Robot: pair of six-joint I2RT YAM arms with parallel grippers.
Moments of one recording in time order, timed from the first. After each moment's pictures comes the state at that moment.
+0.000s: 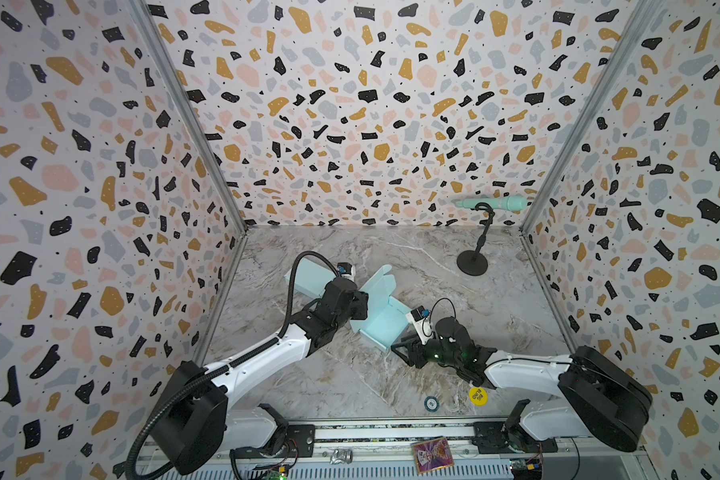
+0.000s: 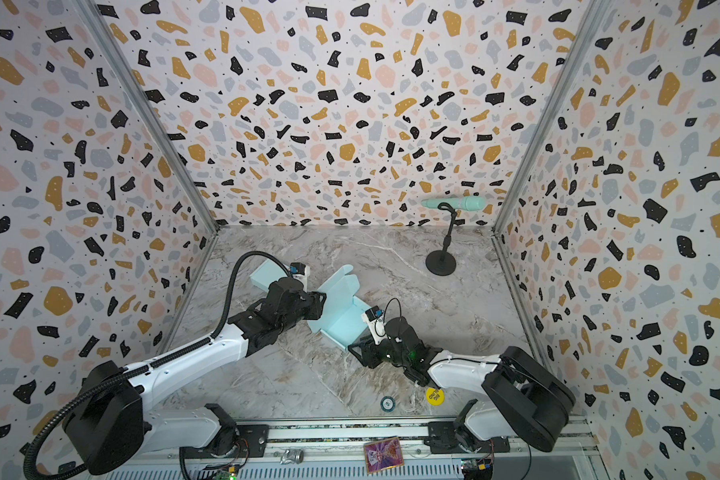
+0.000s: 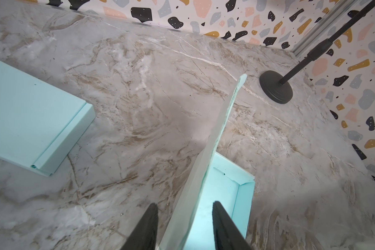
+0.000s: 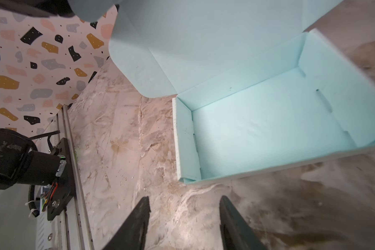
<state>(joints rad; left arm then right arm) -0.65 1.30 0.80 -0.11 -0.15 -0.47 0.80 1.30 0.39 0.42 -0.28 0.40</state>
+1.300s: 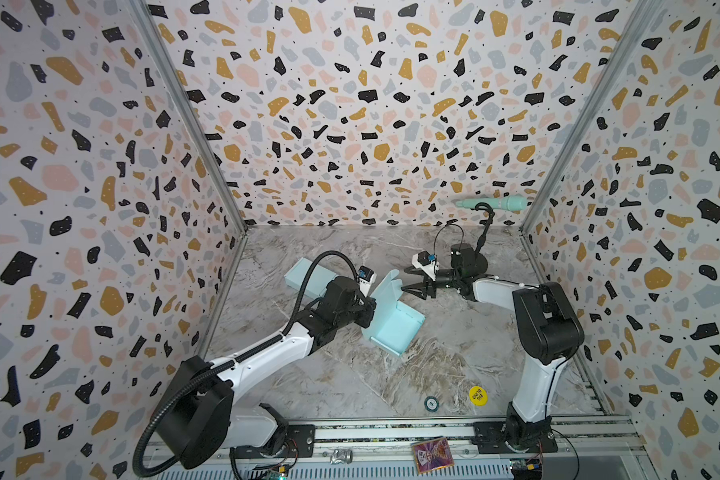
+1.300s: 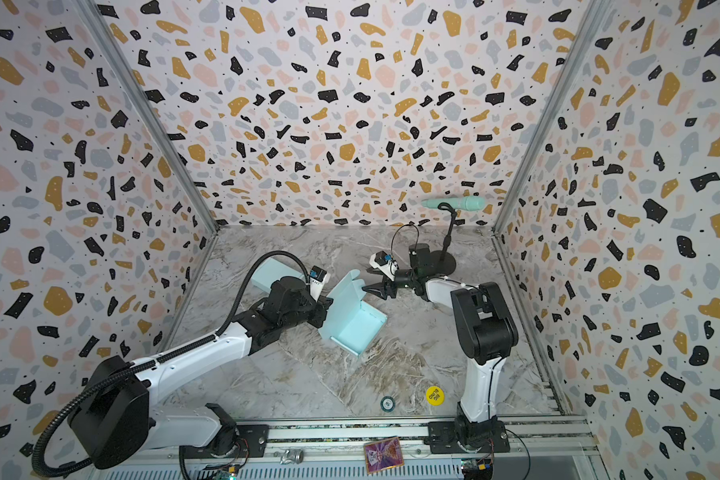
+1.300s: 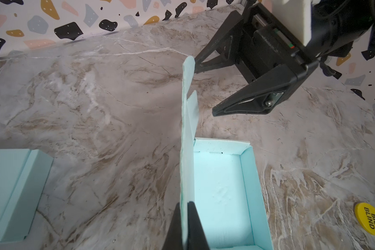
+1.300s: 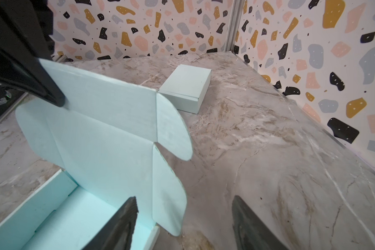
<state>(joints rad) -0.65 1.32 0.80 -0.07 0.09 -0.13 0.30 1.93 1.14 0.18 -1.04 -0.60</state>
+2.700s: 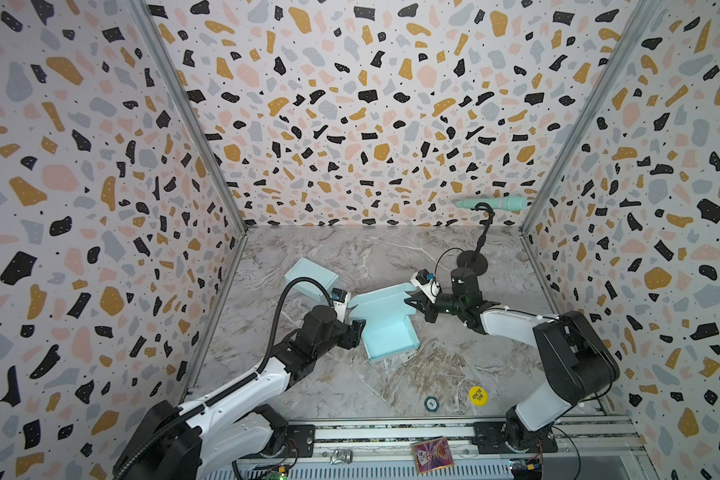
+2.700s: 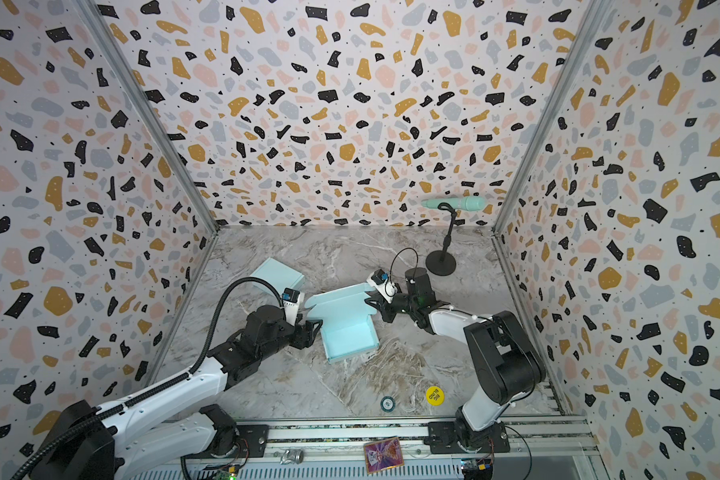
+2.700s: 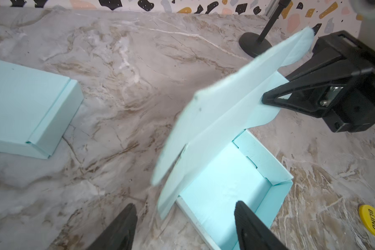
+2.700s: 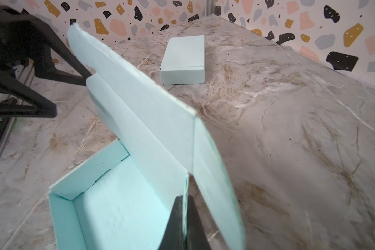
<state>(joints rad) -0.63 1.05 0.46 0.03 -0.01 -0.30 0.42 1.59 0.74 0.30 -0.70 -0.28</state>
